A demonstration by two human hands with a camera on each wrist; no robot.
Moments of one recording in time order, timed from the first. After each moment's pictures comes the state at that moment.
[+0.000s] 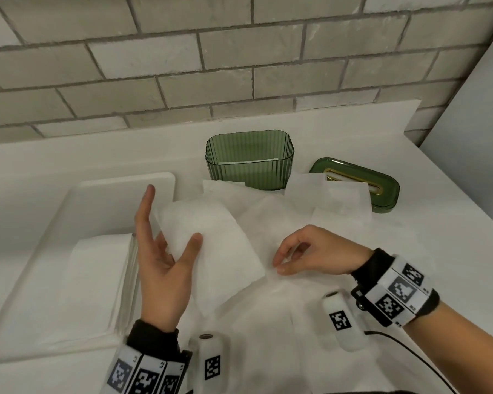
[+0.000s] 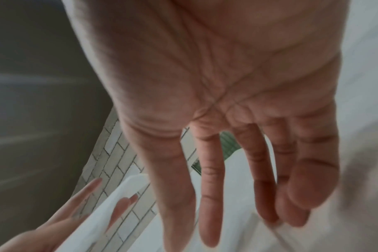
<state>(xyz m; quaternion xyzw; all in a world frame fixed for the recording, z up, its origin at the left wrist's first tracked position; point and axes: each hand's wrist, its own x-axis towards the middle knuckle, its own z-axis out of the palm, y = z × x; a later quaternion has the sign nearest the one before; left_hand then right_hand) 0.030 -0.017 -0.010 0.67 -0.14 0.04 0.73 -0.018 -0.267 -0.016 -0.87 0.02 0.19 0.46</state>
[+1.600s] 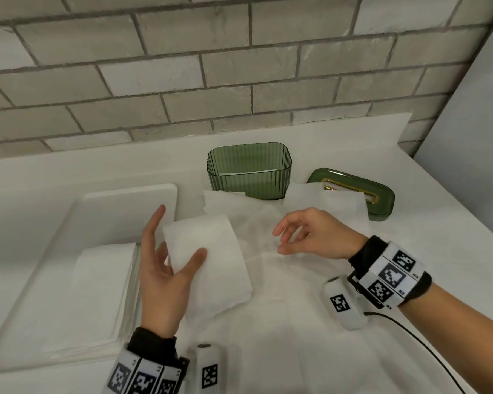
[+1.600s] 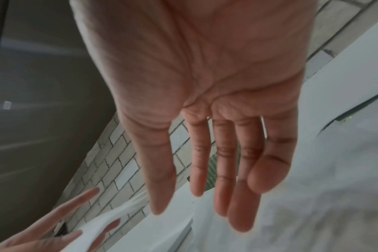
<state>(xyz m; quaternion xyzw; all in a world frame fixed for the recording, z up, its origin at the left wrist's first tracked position) 0.029 -0.011 -0.014 0.69 -0.09 0.02 0.72 0.002 -0.282 -0.010 -0.89 0.03 0.07 0.46</state>
